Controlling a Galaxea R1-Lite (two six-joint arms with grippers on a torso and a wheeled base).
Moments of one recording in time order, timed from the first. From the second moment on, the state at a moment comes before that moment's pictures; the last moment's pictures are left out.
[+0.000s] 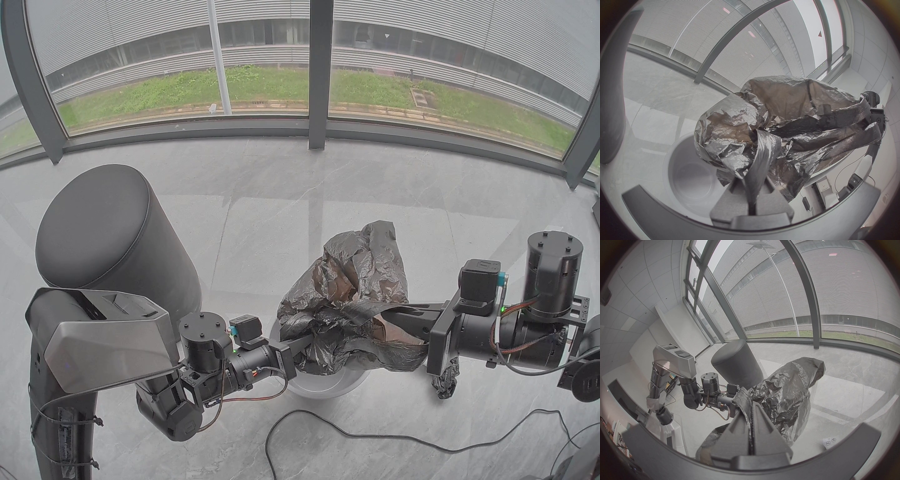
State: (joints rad) left arm -0.55 2.33 -0.65 -1.54 -0.37 -0.42; right arm 0.66 1.54 -0.58 -0.71 0.19 0.07
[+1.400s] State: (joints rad) left arm -0.53 2.35 -0.37 -1.54 -0.38 -0.38; right arm 0.63 1.82 -0.46 -0.60 0.32 0.06
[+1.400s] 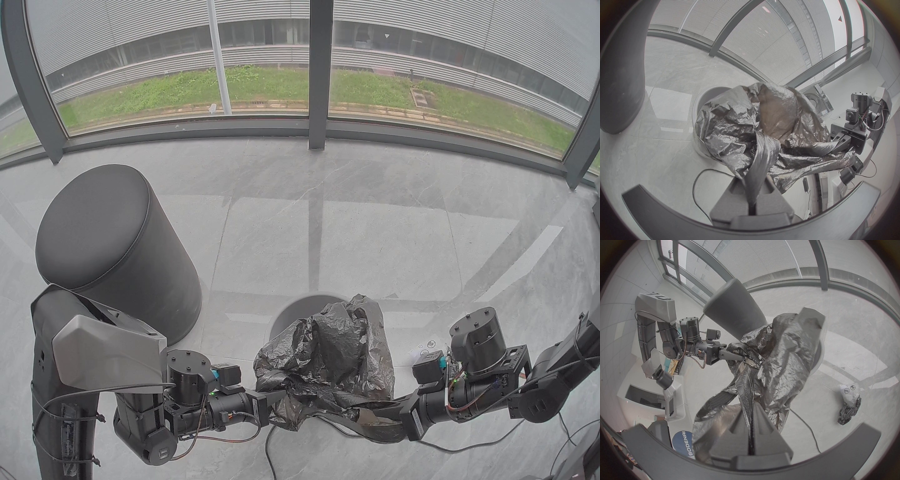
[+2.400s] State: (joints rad) left arm -0.50 2.47 -0.64 -1.54 -0.38 -0.46; right arm 0.40 2.28 -0.92 -0.97 0.33 0.05
